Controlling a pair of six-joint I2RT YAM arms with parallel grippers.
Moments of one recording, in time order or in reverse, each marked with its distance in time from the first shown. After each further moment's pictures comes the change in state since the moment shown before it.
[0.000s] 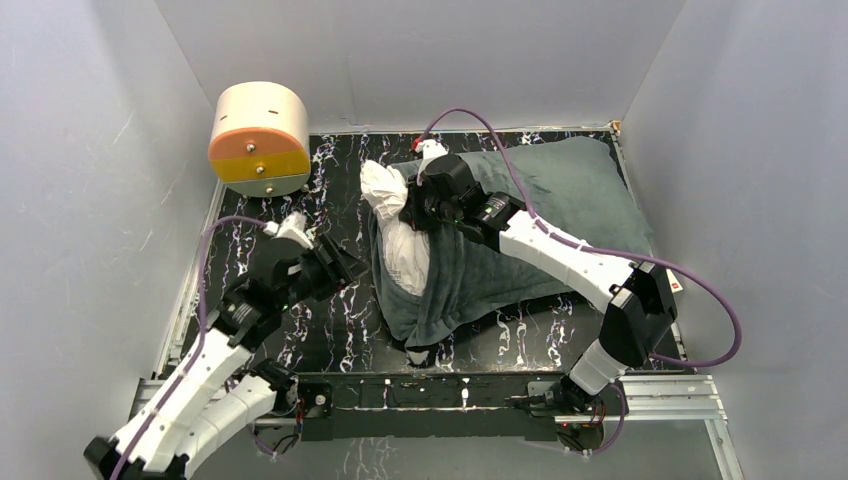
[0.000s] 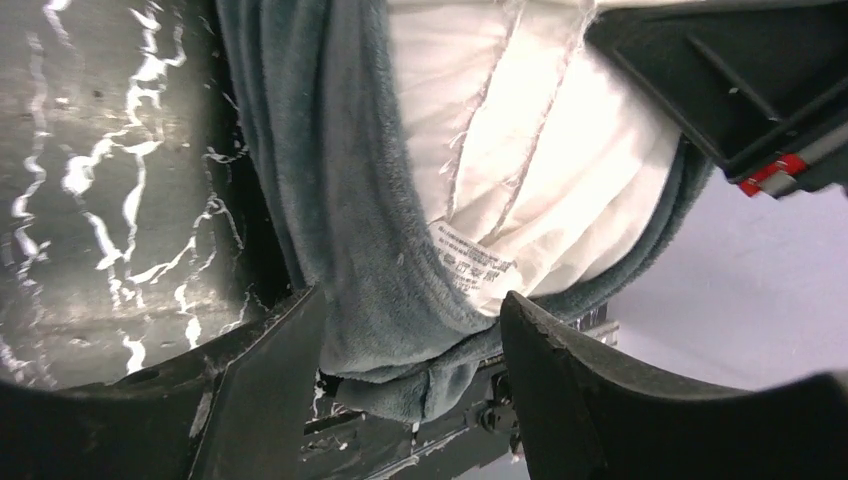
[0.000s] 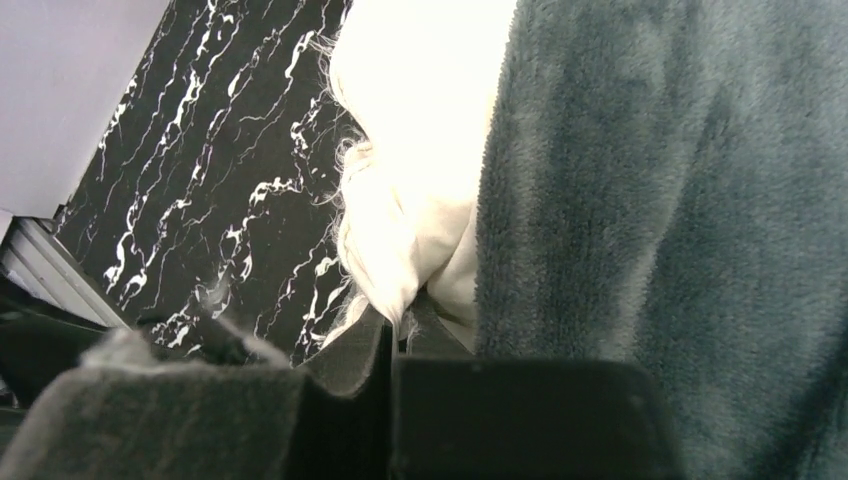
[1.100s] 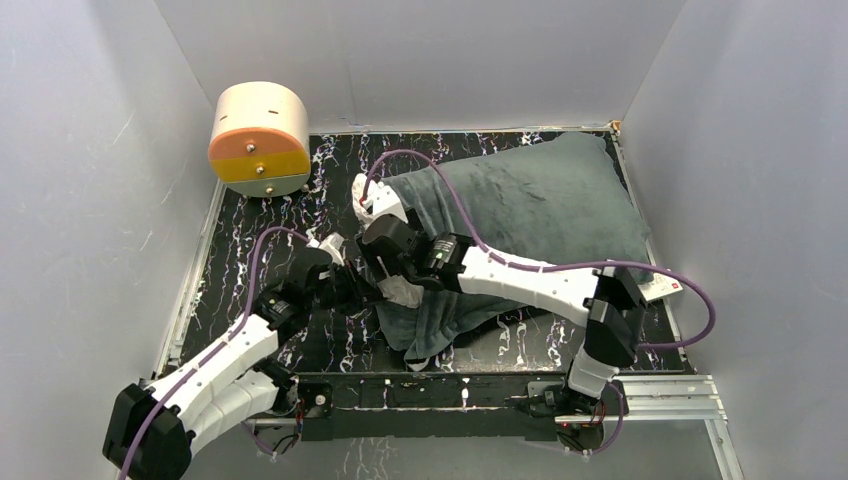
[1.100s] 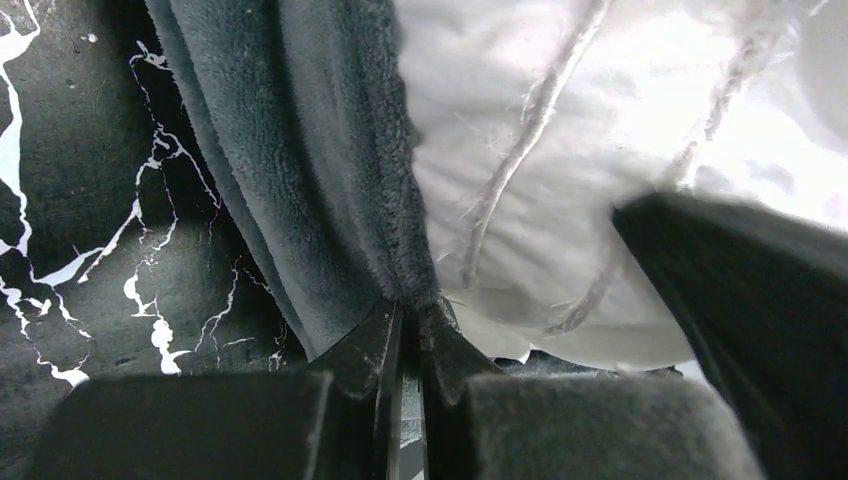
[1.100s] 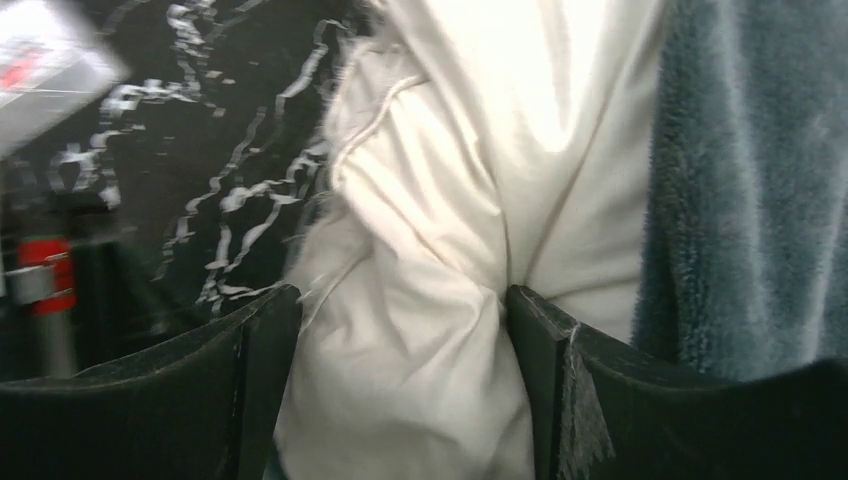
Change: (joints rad) left arm -0.011 0.214 -0.241 0.327 0.263 0.002; right arm 0.336 0.079 0.061 -0.180 0.476 -0.049
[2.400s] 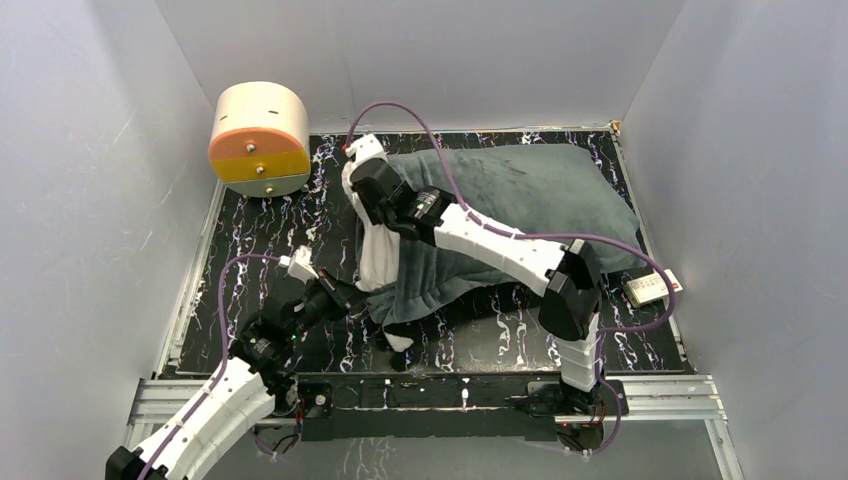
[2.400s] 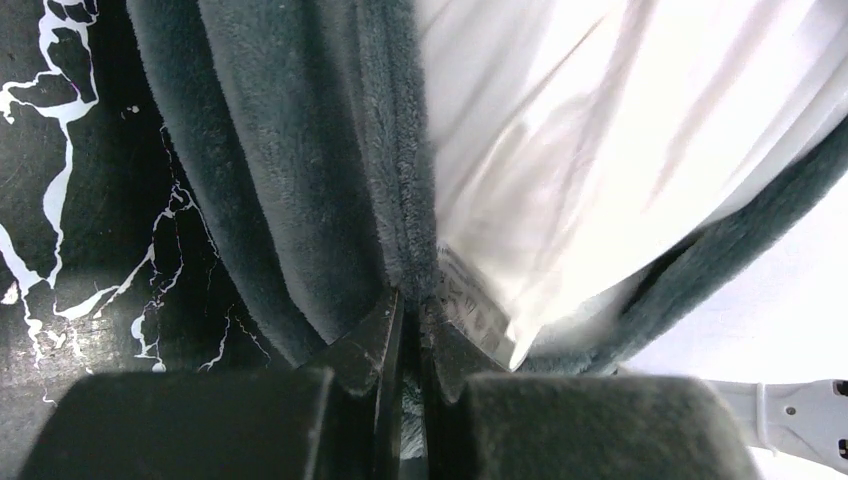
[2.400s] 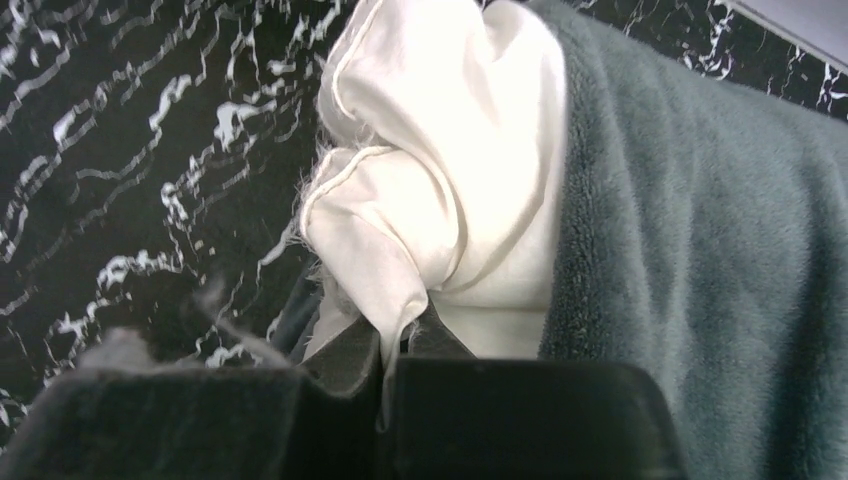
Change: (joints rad) left arm 0.027 -0.365 -0.239 0.138 -0.104 -0.135; right arm -0.131 0.257 0.379 0.010 0.005 -0.161
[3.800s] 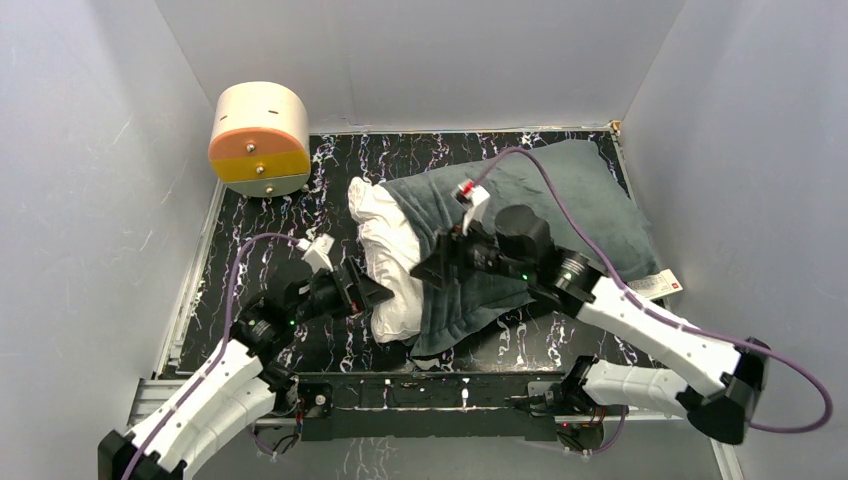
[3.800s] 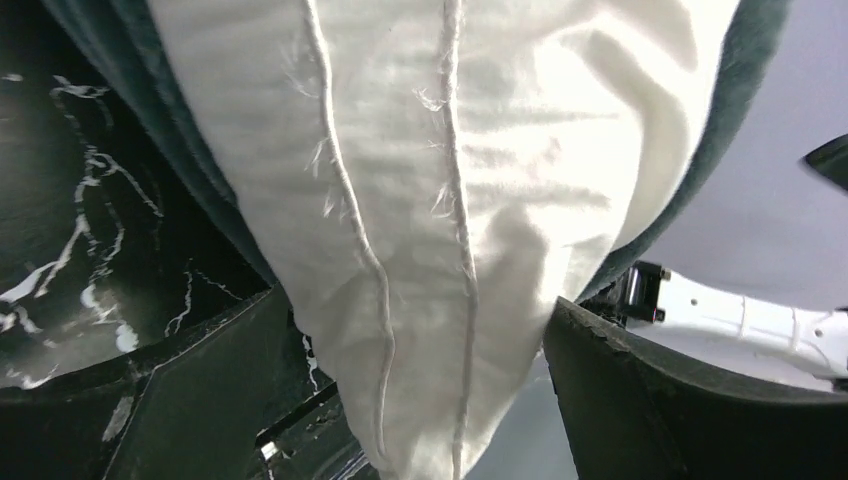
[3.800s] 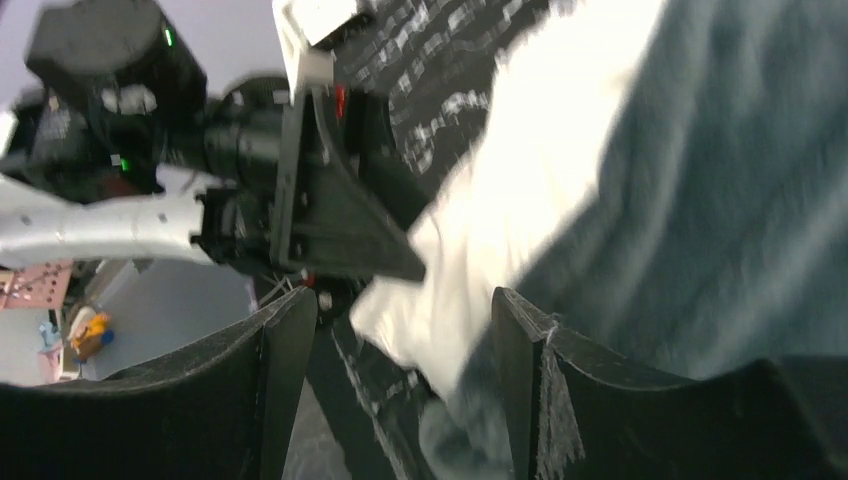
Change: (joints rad) left arm -0.026 0.077 0.202 -0.192 0.122 0.177; right arm -0.103 -0.813 -0.777 0.275 -0.702 0.263
